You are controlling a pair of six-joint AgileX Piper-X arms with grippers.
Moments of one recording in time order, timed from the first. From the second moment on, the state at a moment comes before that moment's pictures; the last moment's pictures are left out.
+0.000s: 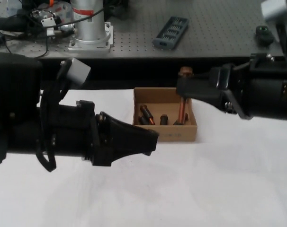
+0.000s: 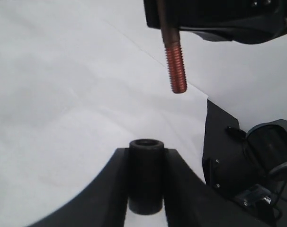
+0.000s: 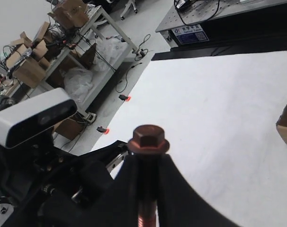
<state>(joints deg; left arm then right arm) -27.0 70.8 -41.0 -7.7 53.4 -8.0 38.0 61.6 -44.5 5.8 -23.0 33.6</state>
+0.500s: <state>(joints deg) -27.0 71.2 -40.9 -13.7 56.1 -13.0 37.8 62.0 -47.0 5.0 -27.2 35.1</state>
